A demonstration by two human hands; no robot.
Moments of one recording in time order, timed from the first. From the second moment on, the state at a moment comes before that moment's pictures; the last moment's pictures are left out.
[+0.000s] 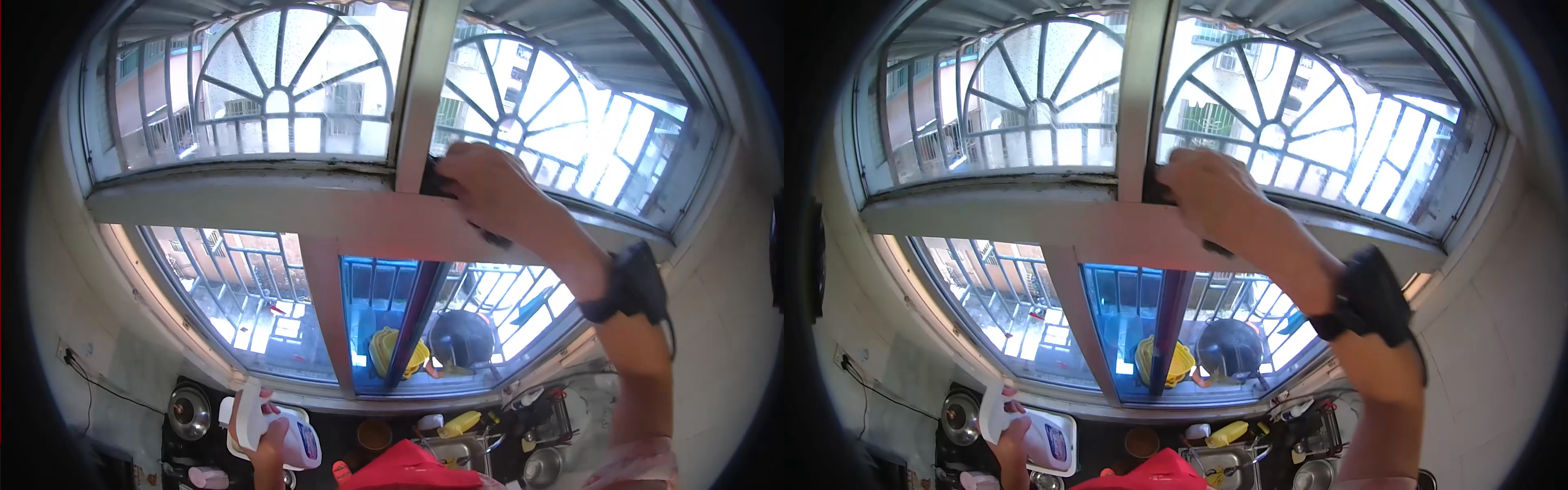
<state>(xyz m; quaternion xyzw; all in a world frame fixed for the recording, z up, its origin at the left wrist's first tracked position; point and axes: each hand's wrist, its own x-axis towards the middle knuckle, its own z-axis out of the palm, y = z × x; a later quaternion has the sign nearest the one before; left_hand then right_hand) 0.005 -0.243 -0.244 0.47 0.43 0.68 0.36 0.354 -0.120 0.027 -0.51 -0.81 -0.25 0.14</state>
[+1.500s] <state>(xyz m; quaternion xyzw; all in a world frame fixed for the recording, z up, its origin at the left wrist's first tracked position) -0.080 -0.232 -0.216 0.55 0.40 0.66 0.31 0.168 -0.060 0.031 -0.45 -0.85 -0.24 0.13</state>
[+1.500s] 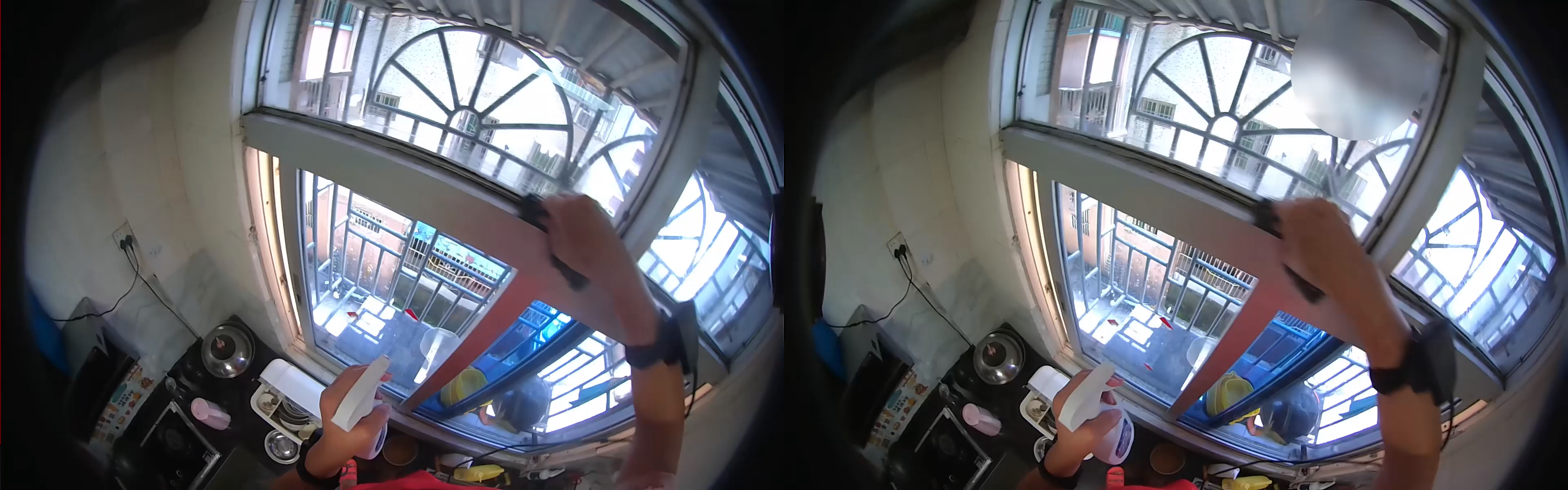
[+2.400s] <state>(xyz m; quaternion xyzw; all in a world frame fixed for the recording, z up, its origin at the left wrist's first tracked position) -0.073 -0.192 -0.099 0.69 0.24 0.57 0.38 0.258 -0.239 -0.119 -0.61 -0.71 -0.24 0.27</state>
